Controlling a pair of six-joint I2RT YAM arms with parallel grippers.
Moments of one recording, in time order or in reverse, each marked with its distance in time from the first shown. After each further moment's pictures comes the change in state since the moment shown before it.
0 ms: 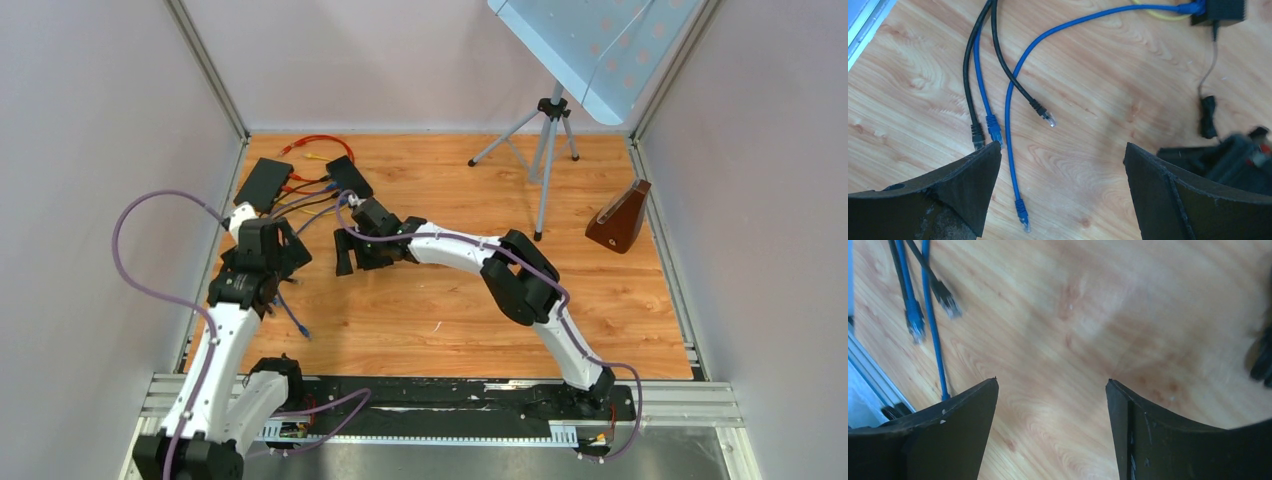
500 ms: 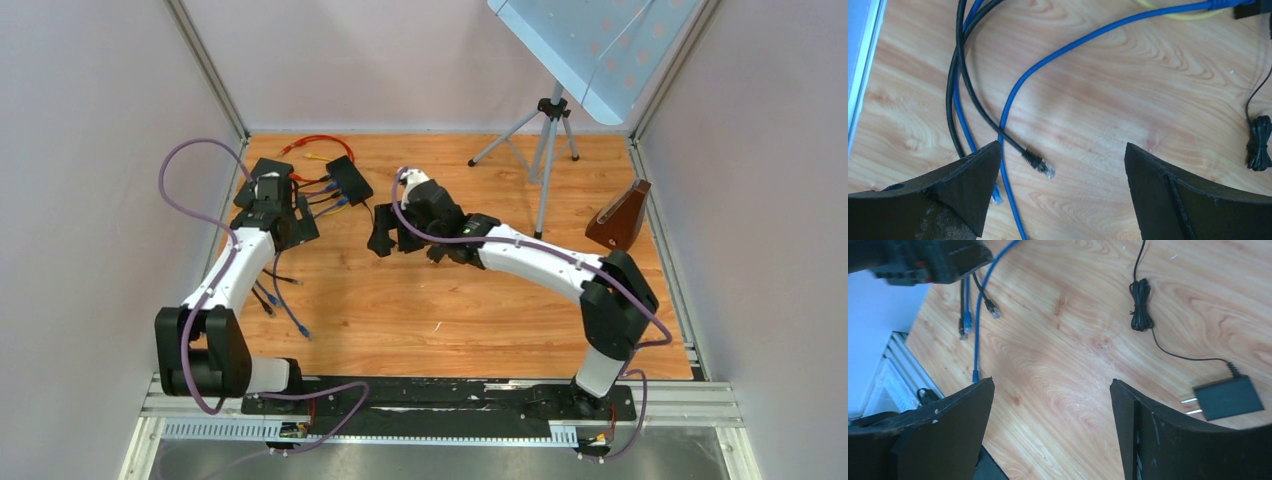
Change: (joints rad) left arm 0.045 0.529 0.199 0.112 0.053 0.194; right arm -0.033 -0.529 -0.465 0.162 0.123 -0.093
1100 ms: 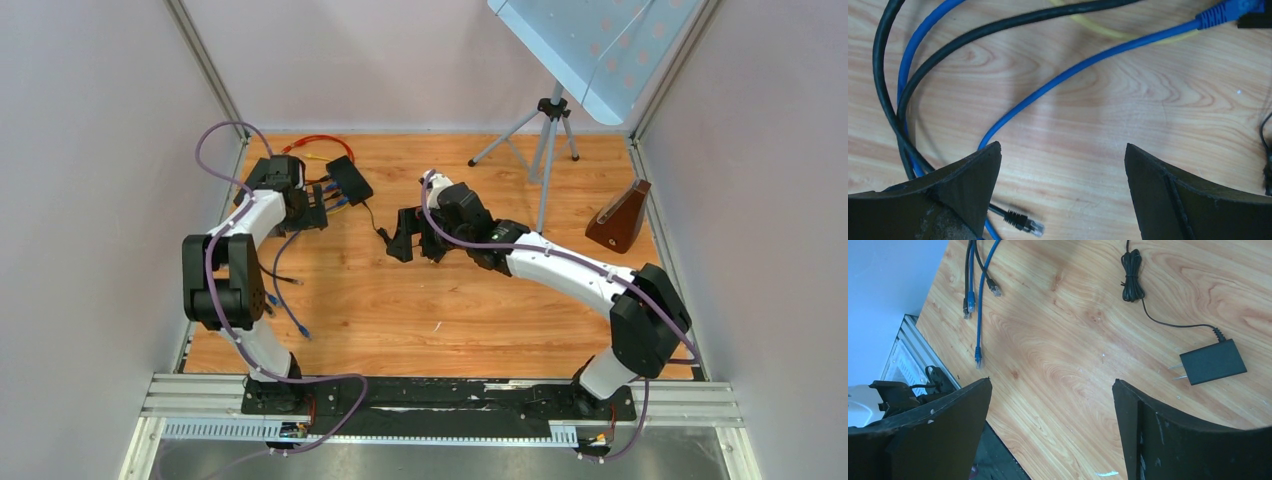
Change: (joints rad) left arm 0.029 0.389 0.240 0.039 0.143 0.185; right arm -0.071 -0.197 -0.189 0.028 -0.113 -0.003
